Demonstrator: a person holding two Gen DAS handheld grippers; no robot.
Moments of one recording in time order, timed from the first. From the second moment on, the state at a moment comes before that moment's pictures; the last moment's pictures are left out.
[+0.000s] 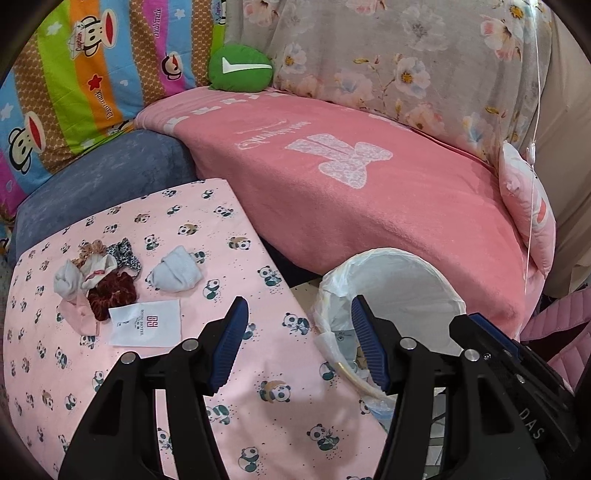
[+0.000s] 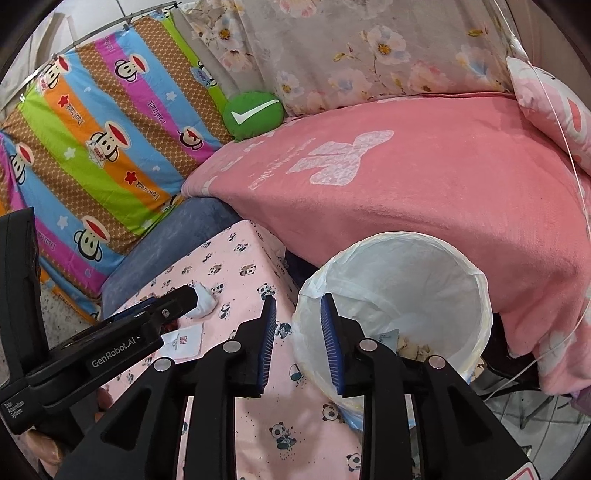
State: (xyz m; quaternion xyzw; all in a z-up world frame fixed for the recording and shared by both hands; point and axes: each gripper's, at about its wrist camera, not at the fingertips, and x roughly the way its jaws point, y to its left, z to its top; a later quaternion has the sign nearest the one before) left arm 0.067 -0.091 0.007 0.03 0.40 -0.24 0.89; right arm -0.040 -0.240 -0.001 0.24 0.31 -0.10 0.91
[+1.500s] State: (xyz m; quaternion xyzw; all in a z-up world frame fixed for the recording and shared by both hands) left arm 0.165 0.154 -0.089 -0.06 0.47 -0.05 0.88; right arm 0.106 -0.031 -0.060 0.12 0.43 0.02 0.90
